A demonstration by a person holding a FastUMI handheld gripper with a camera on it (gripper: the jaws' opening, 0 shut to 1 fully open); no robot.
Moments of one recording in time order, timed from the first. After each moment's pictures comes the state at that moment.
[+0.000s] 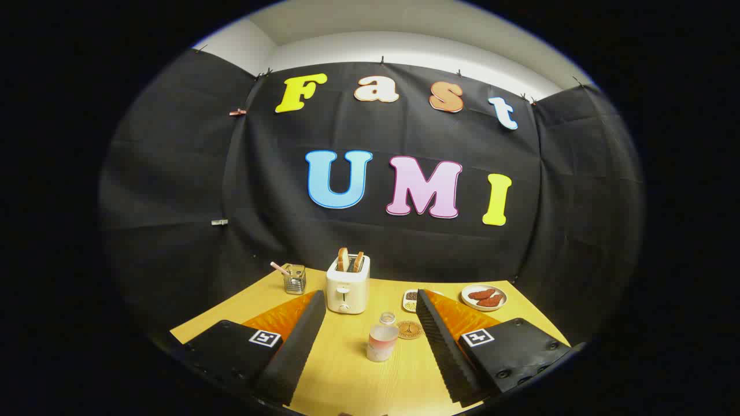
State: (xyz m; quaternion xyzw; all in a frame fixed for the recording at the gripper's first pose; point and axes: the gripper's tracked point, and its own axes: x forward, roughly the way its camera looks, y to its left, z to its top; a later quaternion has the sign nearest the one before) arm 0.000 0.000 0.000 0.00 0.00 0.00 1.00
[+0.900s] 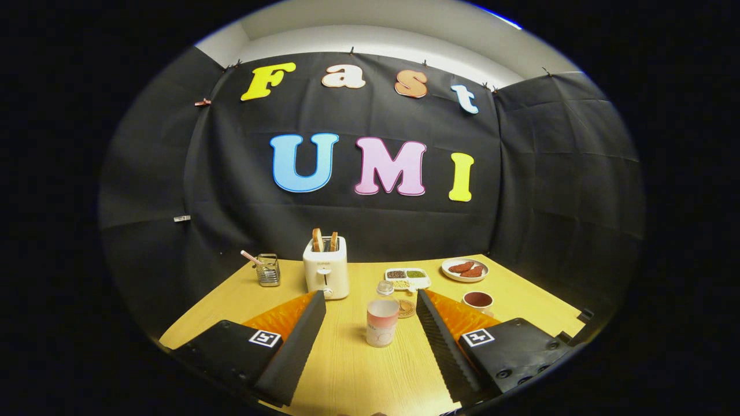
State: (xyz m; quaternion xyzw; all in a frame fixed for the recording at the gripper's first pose) arm 0.009 0.015 -0.080 0.02 0.02 -0.11 0.99
